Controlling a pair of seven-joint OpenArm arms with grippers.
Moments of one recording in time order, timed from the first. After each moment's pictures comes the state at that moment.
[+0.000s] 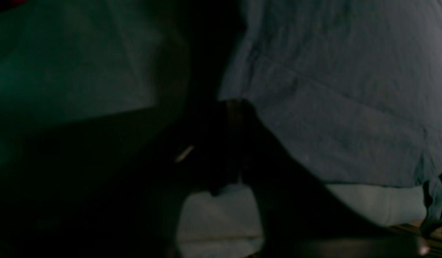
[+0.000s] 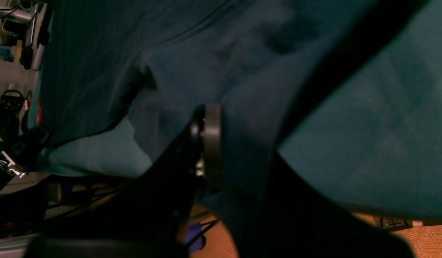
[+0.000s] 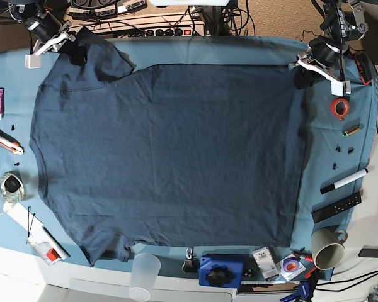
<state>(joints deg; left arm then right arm) 31.1 -5.8 -23.5 102.0 -43.0 -14.9 43.1 -33.2 15.2 41.8 83.7 67.4 41.5 -57.8</state>
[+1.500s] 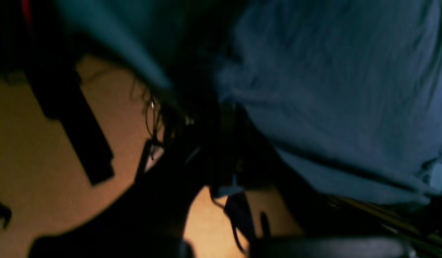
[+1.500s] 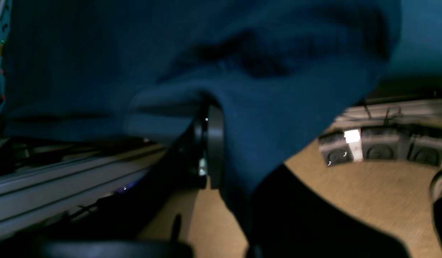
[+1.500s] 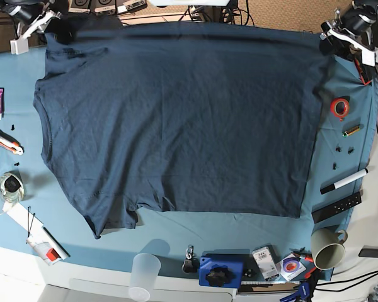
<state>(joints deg) 40.7 -5.3 -42.8 111.5 -58.7 -20.2 60.7 -42.9 16.6 52.6 100.1 74.1 40.0 -71.7</state>
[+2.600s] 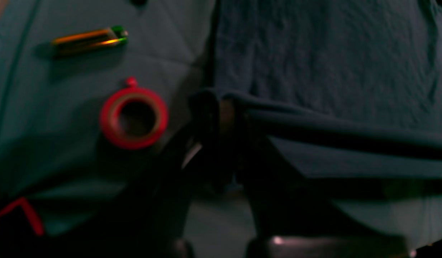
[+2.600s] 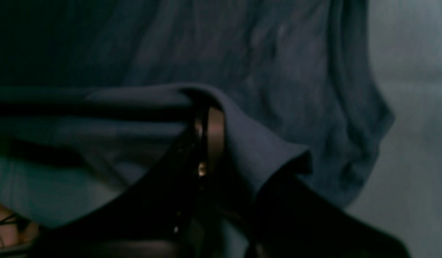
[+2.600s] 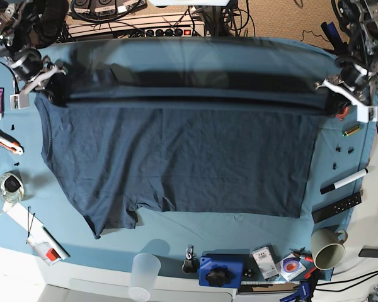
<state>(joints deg) 23.6 -12.1 -30.0 108.9 -39.7 -18.7 48.6 -21.0 18.4 44.8 96.9 47.6 40.6 -57.1</state>
